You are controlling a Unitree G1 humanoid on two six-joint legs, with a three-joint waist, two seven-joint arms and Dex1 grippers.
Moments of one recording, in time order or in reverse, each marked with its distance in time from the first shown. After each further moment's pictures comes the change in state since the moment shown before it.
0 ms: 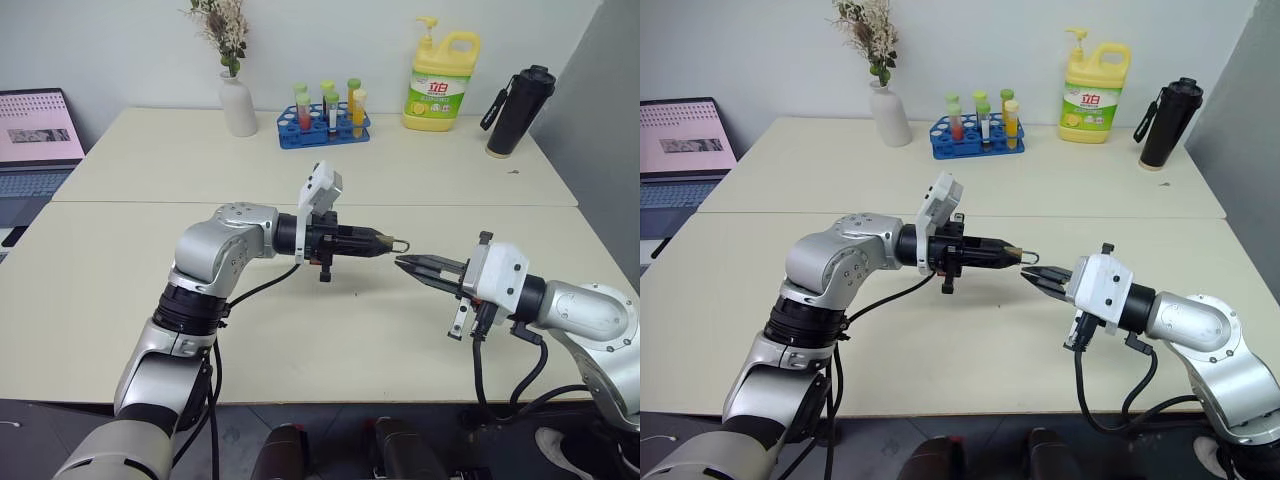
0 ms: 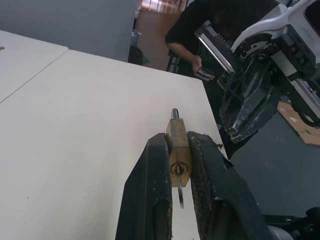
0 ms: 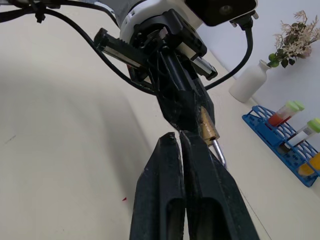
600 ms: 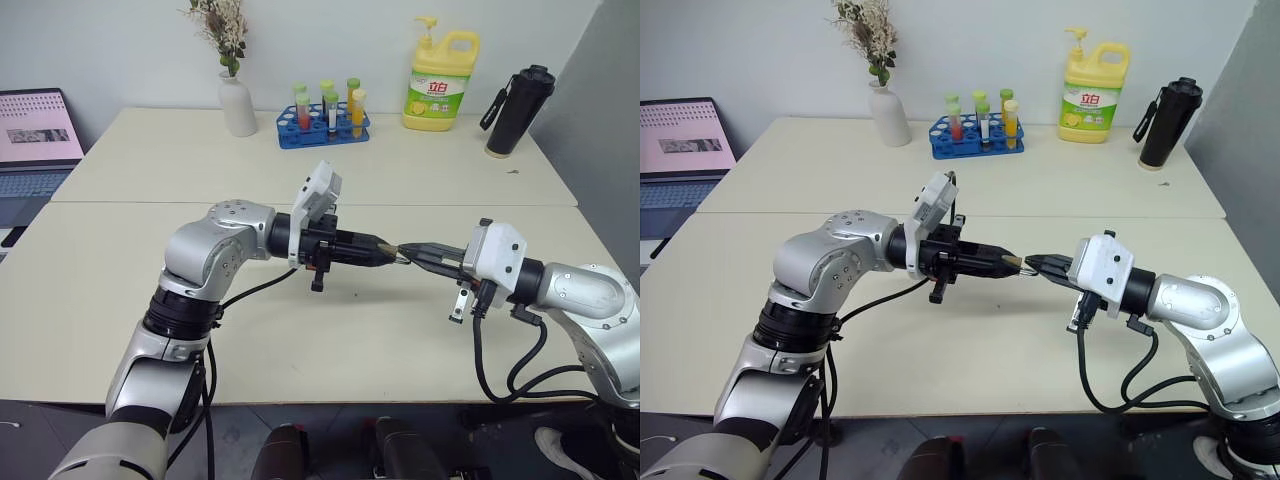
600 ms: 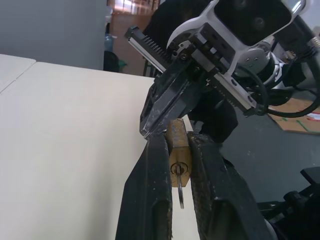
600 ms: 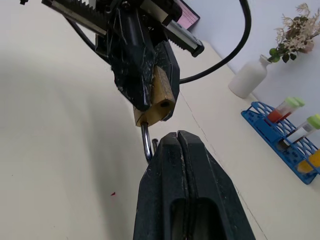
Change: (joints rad) left arm 0.019 0.043 0.000 -0.086 -0.053 0.006 -0.057; right arm -0.044 -0.001 0.012 0.109 -0.030 -0.047 0.083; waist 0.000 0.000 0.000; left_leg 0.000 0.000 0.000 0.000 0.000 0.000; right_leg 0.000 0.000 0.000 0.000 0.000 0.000
